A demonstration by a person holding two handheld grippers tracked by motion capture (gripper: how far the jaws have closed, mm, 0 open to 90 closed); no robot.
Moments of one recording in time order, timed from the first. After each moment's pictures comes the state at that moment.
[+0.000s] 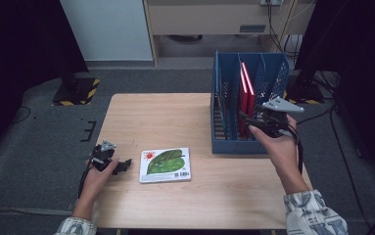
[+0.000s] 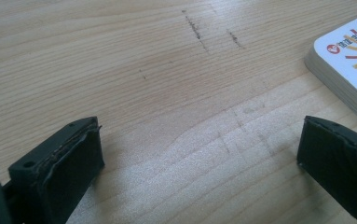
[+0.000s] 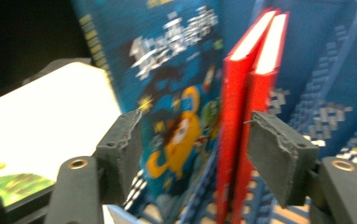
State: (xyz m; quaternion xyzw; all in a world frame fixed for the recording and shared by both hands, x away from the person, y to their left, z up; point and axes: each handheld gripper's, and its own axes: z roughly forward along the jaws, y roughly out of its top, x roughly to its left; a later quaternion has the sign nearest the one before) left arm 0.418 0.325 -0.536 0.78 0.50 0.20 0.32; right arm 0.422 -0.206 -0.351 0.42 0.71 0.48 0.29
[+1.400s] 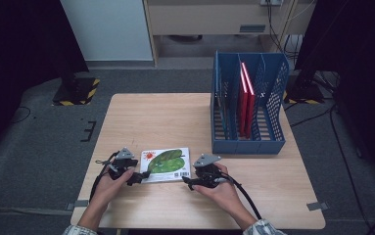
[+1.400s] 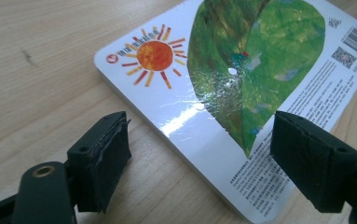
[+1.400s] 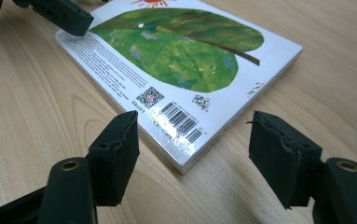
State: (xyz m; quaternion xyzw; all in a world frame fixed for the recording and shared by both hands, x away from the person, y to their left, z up) left arm 0.388 0.261 -0.525 0.84 0.40 0.08 0.36; right arm 0.368 -0.058 -0.517 0.32 0.85 0.41 0.10
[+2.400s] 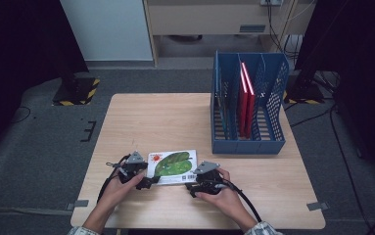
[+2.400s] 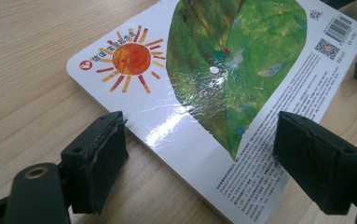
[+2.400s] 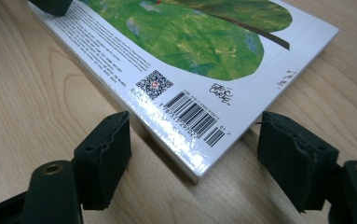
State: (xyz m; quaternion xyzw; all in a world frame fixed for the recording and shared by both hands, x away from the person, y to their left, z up) left arm 0.382 0.233 -0.527 0.85 0.37 0.07 0.38; right arm 0.356 -0.062 -0.533 0.32 0.87 0.37 0.13
